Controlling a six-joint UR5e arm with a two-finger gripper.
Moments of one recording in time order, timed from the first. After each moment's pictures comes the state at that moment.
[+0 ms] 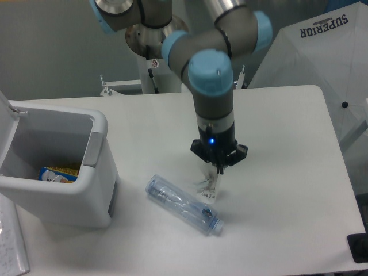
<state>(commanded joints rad) 2.48 -1.73 -1.60 -0.94 1.47 0.69</state>
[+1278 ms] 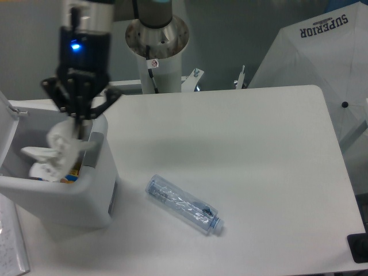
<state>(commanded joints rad) 2.07 -1.65 -1.56 -0.92 1.30 0.27</state>
